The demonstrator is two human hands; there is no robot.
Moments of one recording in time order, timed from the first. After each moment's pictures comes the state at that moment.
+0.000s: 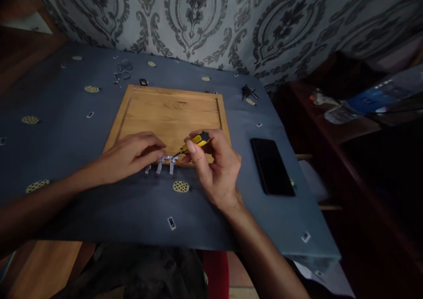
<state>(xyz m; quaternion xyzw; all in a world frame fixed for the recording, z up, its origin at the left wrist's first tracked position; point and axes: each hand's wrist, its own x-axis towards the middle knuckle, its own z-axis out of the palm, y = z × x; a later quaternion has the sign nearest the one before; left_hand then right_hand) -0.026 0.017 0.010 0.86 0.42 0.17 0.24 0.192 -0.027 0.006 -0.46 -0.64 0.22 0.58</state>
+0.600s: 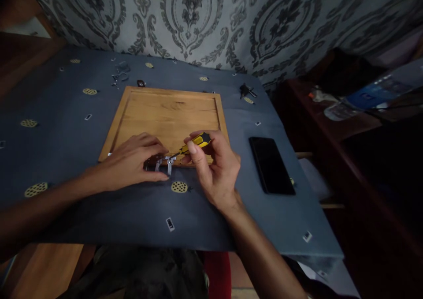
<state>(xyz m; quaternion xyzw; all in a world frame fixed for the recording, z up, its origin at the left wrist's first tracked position) -0.019 0.014 0.007 0.90 0.38 0.12 0.18 0.195 -0.029 0.005 -0.46 -0.62 0.23 0.59</state>
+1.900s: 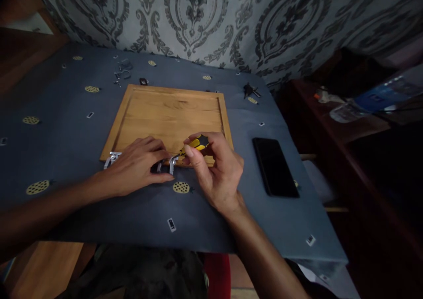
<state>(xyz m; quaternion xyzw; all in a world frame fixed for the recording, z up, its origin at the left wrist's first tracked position) -0.008 0.004 -0.002 0.91 0.40 0.09 0.12 0.192 -0.030 0.004 -0.47 -0.64 0.20 0.57</state>
